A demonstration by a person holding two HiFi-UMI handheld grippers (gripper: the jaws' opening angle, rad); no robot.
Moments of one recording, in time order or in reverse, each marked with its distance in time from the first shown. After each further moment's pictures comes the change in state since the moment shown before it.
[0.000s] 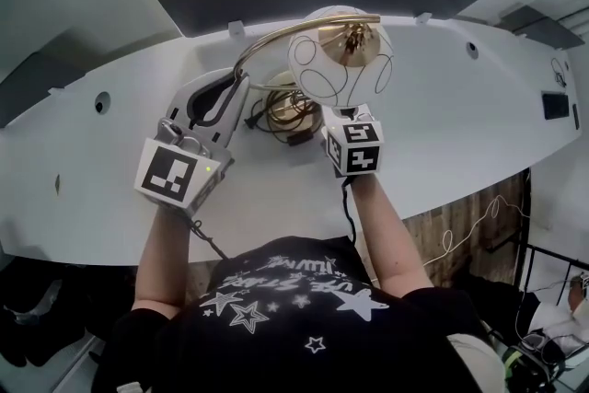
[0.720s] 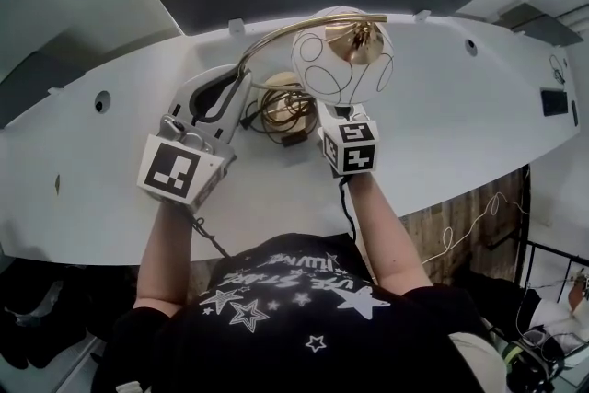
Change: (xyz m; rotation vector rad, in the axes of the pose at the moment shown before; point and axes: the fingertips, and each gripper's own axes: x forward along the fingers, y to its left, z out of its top) left arm 0.001 0.000 0.000 -0.002 -0.004 0.002; right arm 0.003 0.010 -0.011 0.004 0.017 0.015
